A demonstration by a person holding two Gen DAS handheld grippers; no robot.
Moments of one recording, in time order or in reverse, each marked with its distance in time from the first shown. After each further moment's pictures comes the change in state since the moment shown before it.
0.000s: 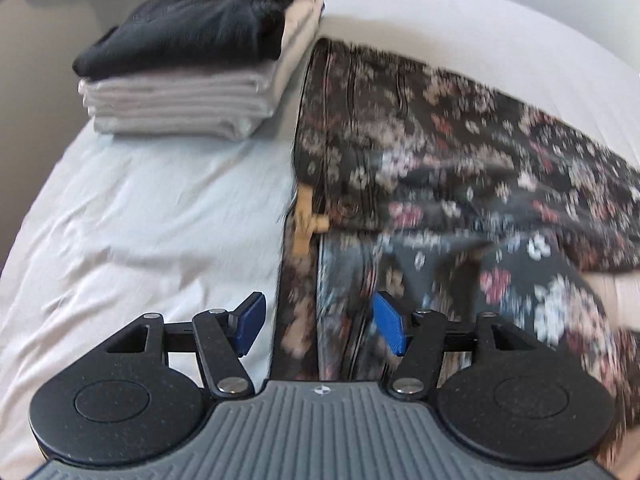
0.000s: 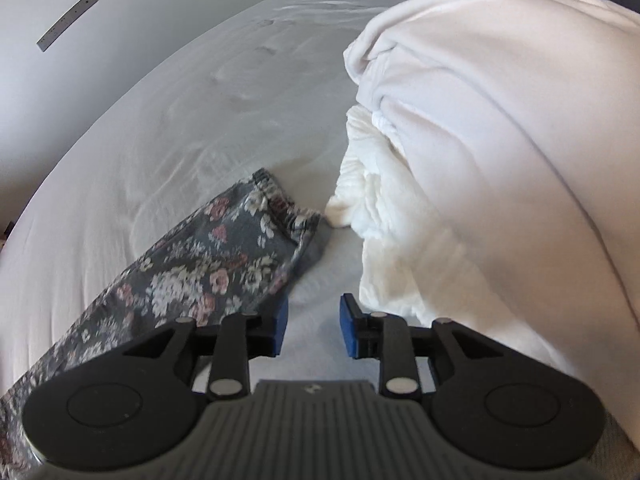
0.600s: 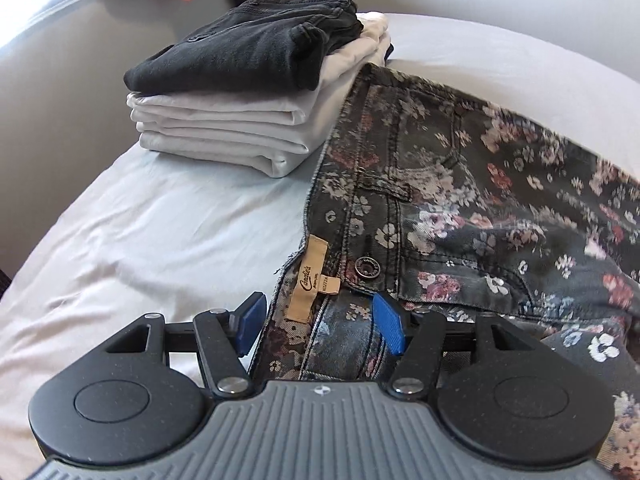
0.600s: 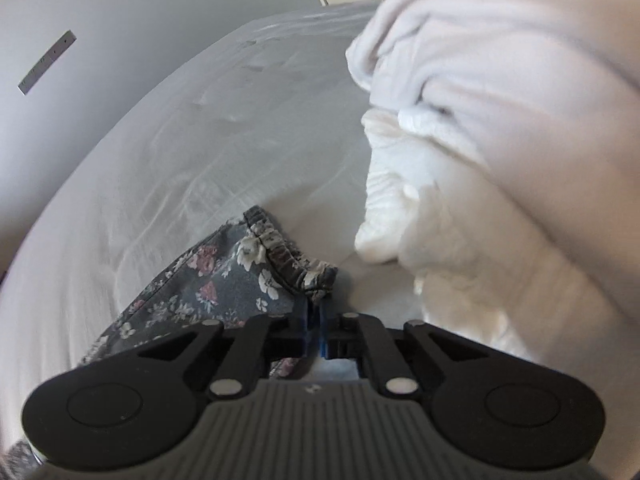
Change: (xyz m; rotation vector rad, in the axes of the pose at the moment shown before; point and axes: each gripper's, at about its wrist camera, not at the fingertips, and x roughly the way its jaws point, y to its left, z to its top) left arm 0.040 -0.027 0.016 -0.176 -0.212 0.223; right arm 0.070 0.033 0.022 0.069 -0.150 -0.088
